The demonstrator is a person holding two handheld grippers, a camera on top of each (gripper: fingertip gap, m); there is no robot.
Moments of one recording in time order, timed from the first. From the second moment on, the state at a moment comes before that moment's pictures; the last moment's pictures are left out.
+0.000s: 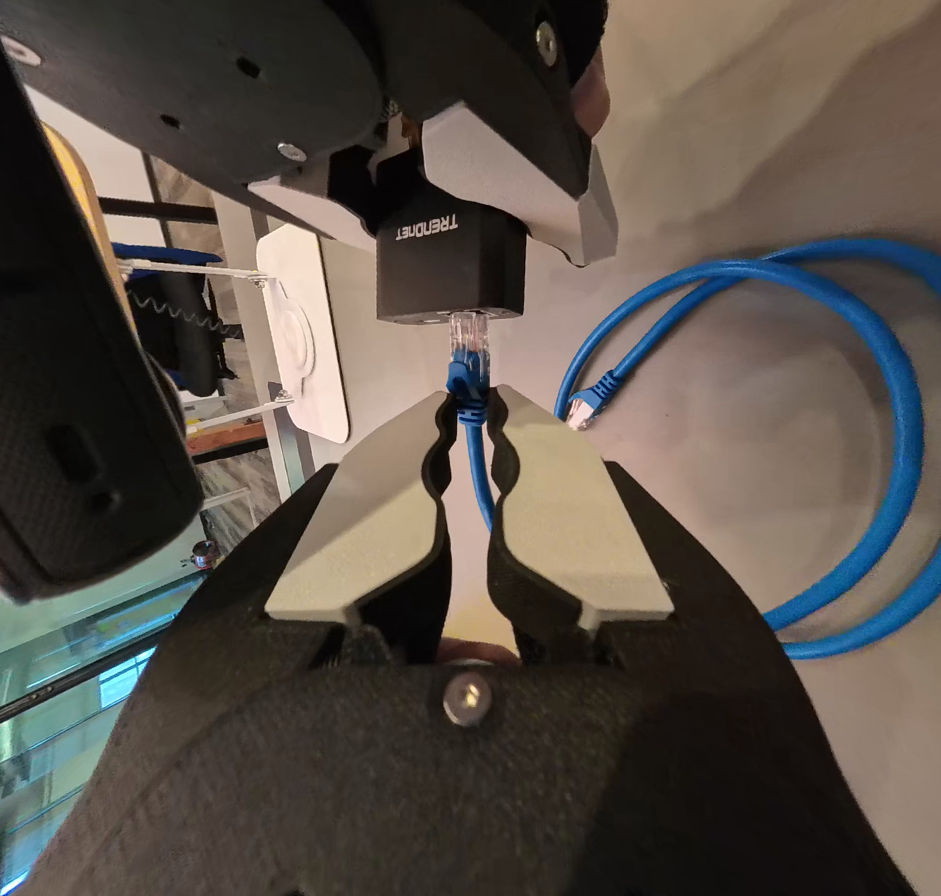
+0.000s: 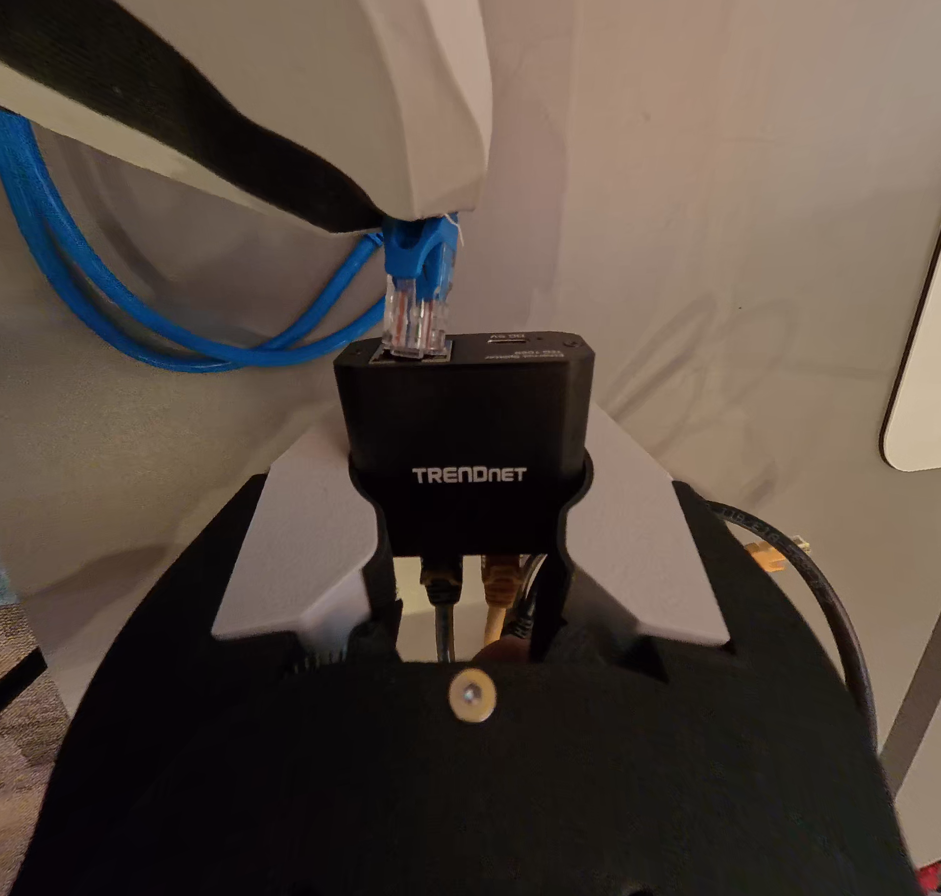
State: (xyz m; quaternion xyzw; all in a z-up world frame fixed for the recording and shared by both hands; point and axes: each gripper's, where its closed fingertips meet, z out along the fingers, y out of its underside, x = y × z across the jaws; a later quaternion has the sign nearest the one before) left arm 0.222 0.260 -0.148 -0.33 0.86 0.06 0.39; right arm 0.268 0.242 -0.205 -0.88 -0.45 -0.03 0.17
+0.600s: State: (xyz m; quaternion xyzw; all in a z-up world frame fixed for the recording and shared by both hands) left arm 0.219 0.262 -0.146 -0.36 0.85 0.10 0.38; right arm 0.270 0.247 -0.203 -0.88 -0.43 -0.05 0.18
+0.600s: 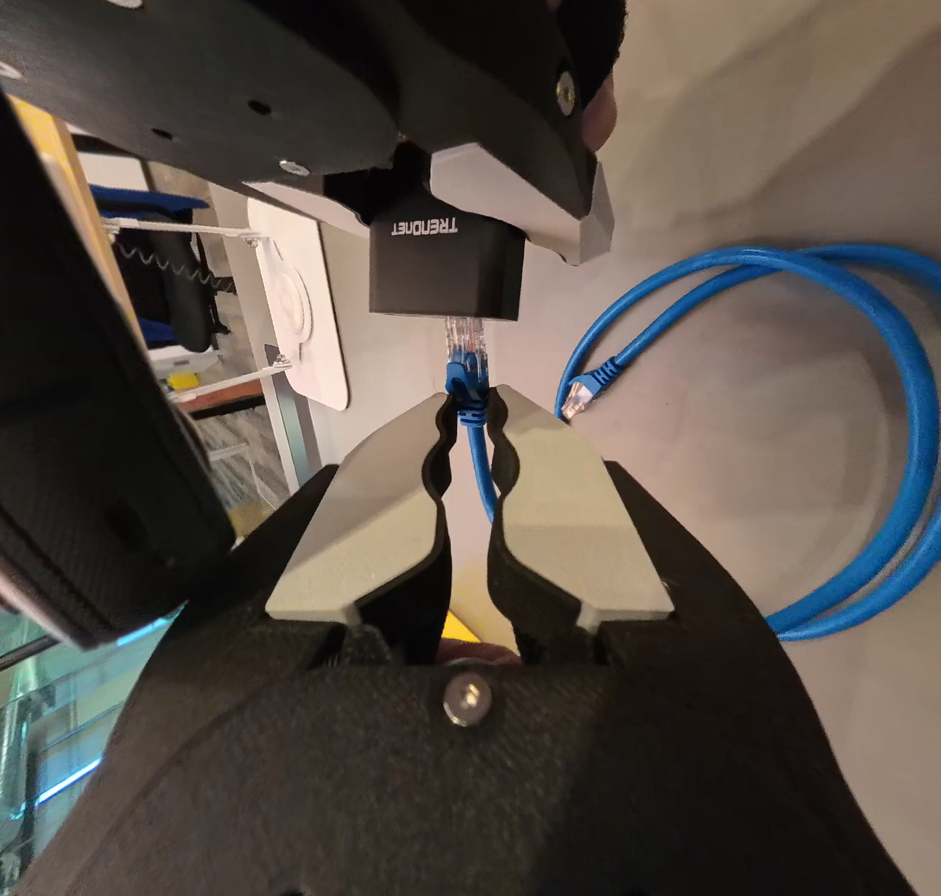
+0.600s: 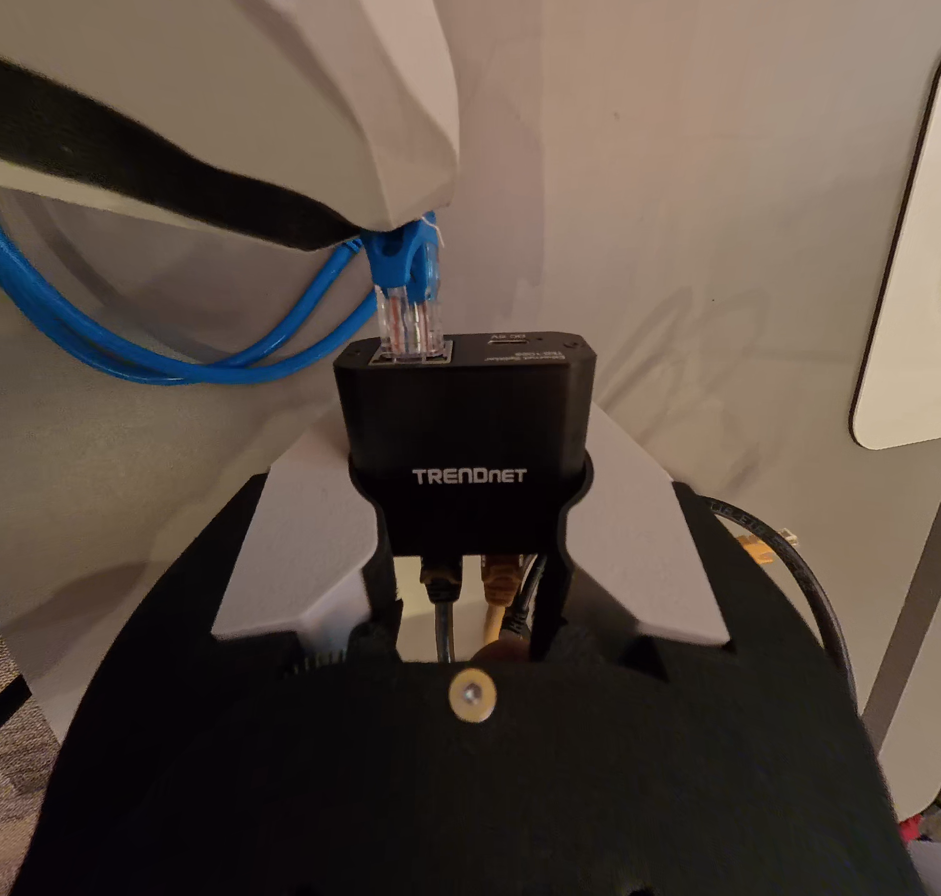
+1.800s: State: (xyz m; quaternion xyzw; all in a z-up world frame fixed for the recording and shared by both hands) left arm 0.218 0.261 -0.135 -0.35 0.82 0.17 0.41; right arm 0.270 0.252 -0.197 -0.88 -0.42 -0.06 0.19
